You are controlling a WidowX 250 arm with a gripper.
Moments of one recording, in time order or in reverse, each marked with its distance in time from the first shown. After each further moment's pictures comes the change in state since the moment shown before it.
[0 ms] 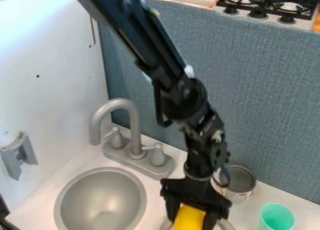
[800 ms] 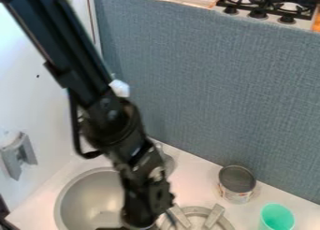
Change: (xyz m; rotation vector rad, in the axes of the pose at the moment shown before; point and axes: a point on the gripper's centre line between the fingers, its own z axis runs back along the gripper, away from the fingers) arm -0.120 0.046 0.003 0.004 0.182 0.054
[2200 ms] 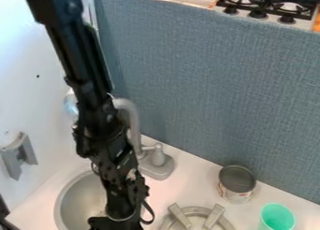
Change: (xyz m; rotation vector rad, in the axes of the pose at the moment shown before) arm 0.059 0.034 -0.036 -0.016 -0.121 -0.023
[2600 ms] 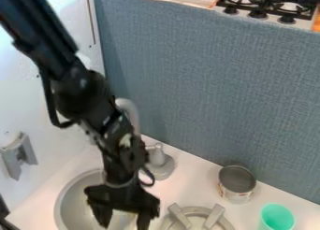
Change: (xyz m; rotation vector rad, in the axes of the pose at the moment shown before) arm 0.018 0.003 0.060 -0.007 -0.153 0.163
